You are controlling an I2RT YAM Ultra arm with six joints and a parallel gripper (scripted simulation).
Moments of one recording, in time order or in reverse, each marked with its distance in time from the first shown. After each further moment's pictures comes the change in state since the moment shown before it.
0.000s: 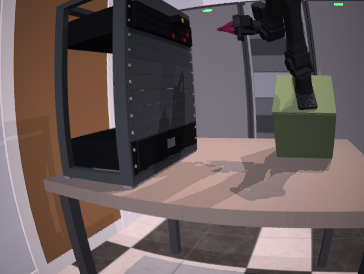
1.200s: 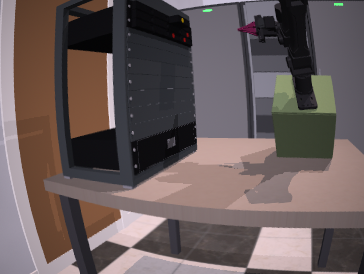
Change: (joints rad) arm -0.352 -0.188 -0.235 0.199 -0.361 0.153
